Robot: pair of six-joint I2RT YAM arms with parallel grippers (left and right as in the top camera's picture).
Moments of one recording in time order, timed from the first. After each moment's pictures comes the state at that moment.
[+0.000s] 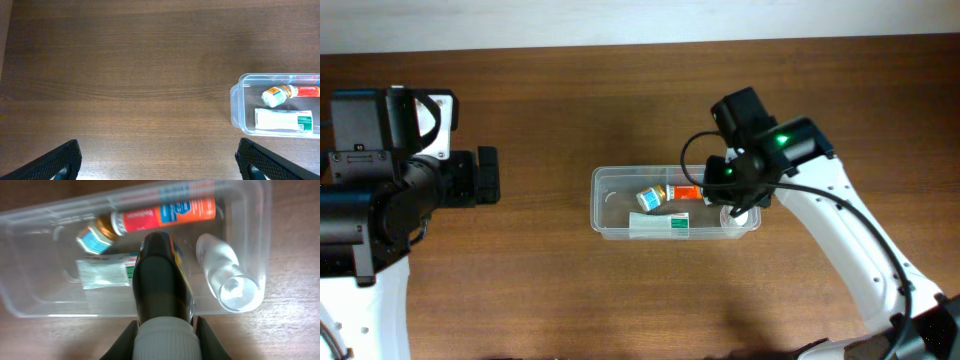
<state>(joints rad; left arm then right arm) 0.00 1.35 1.91 -1.50 -0.08 0.03 0.39 1.58 1.46 -1.23 -0.07 0.59</state>
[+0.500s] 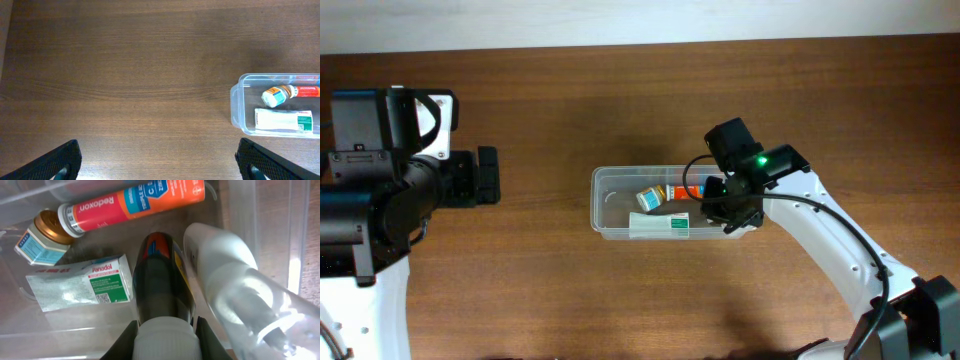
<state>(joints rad) 0.00 1.35 1.91 -1.50 -0.08 0.03 0.39 1.59 1.23 -1.05 -0.04 0.66</state>
